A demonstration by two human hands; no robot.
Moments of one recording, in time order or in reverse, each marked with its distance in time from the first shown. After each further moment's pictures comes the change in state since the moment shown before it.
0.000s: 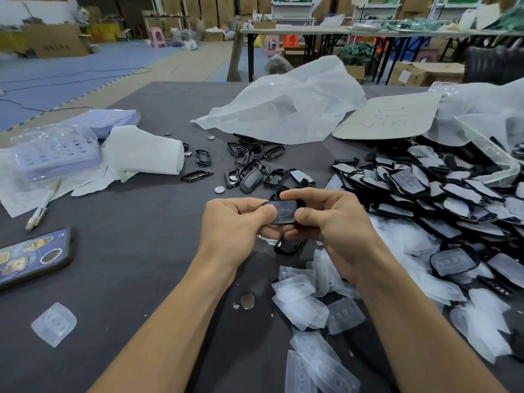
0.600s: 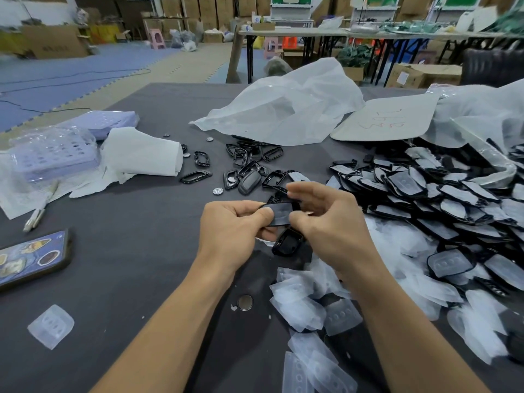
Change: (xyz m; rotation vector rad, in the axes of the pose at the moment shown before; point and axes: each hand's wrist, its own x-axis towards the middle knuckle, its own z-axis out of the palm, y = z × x) left_hand 0.002 -0.004 0.002 0.038 0.047 -0.005; right_hand -0.003 0.004 0.003 -0.478 0.210 -0.198
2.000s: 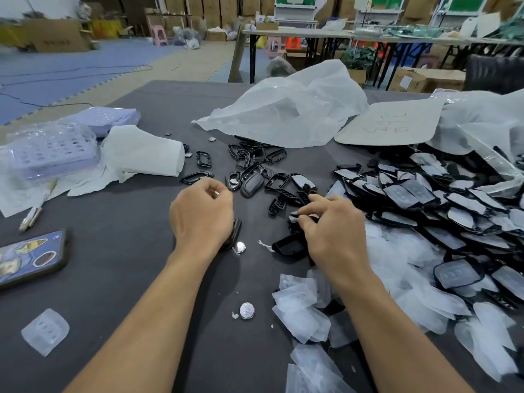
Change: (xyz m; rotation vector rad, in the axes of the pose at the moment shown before) left_hand 0.051 -0.011 -0.031 0.632 0.408 0.056; right_hand 0.021 0.030 0.013 -0.456 0.181 -0.064
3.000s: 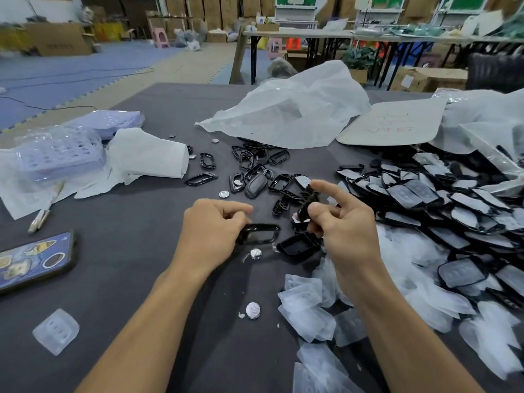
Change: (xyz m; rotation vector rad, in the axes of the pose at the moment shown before) left_hand -0.022 -0.005 -0.019 -0.127 -0.298 0.074; right_hand -0.014 -0.015 -0.014 0.746 -0.060 0.218
